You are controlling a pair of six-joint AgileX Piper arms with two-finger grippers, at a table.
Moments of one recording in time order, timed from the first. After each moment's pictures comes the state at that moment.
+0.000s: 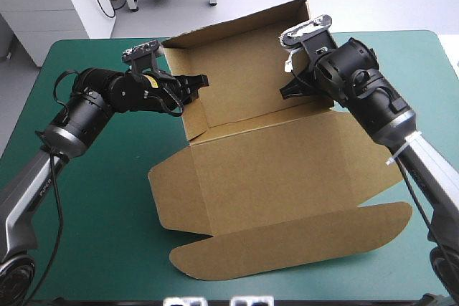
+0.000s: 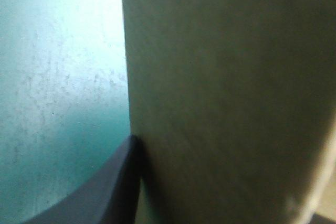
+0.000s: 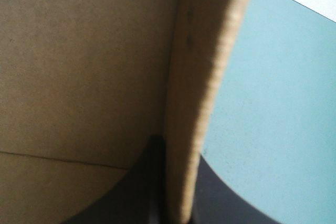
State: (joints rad) left arm -0.44 1.52 -1.49 -0.21 0.83 -0.43; right arm 0.56 1.59 -1.78 -0.44 1.16 0.19
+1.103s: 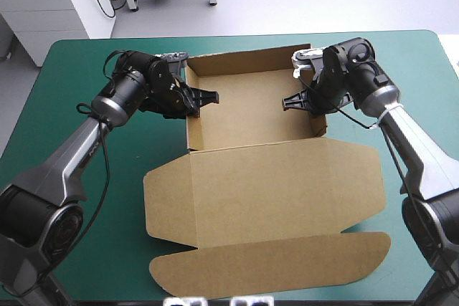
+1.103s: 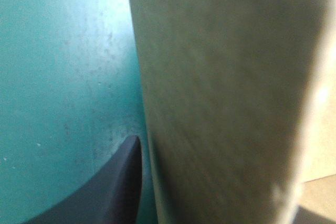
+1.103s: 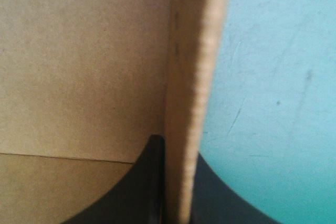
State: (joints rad) left arm -0.45 1.80 -1.71 -0.10 1.14 -0.36; right arm 0.34 1.78 -1.74 -0.04 1.25 0.17
